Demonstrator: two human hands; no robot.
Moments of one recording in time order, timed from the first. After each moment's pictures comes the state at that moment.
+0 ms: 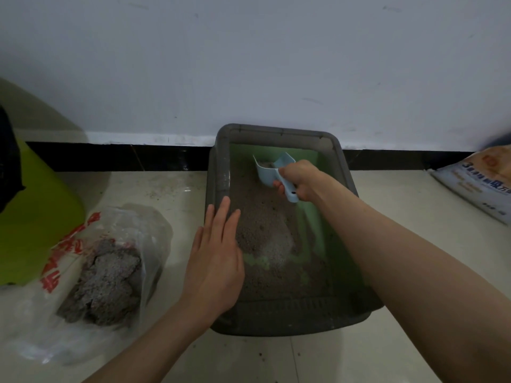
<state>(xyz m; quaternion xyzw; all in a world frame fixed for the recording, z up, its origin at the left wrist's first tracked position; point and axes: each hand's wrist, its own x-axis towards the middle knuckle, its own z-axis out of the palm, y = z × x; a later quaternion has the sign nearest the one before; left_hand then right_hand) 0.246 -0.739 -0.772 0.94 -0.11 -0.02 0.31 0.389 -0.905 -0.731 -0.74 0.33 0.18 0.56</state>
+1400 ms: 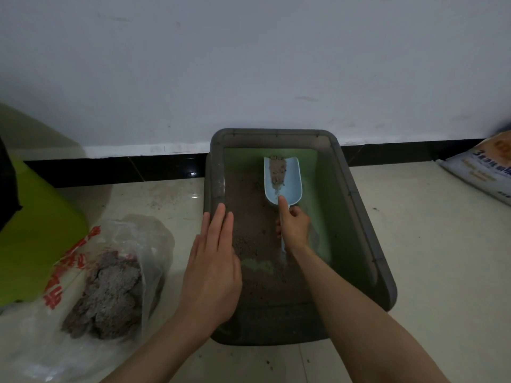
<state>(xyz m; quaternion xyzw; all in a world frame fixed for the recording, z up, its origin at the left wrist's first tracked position) 0.247 -0.741 -0.769 0.95 -0.10 -0.04 0.31 0.326 -0.903 -0.831 -0.70 0.34 -0.04 0.63</state>
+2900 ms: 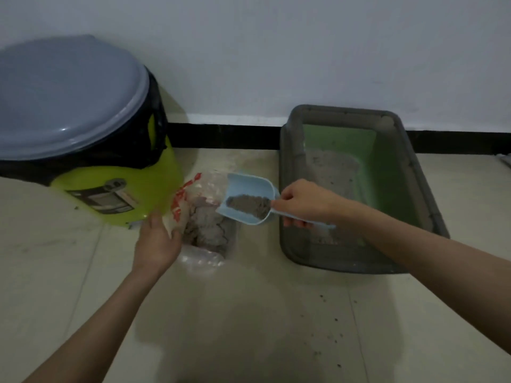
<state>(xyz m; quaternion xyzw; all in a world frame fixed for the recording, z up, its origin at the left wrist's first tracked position) 0.186 -0.515 -0.789 0.93 0.20 -0.07 0.31 0.236 -0.773 -0.671 -0.90 -0.05 0.32 0.29</state>
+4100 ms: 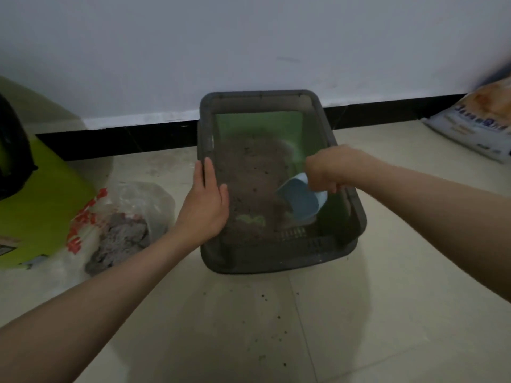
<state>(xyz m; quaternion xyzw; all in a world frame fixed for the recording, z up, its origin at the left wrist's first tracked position) 0.257 -0.744 -0.753 0.94 -0.05 -0.12 0.31 0.278 -0.938 -0.662 -0.93 0.02 0.35 -0.14</state>
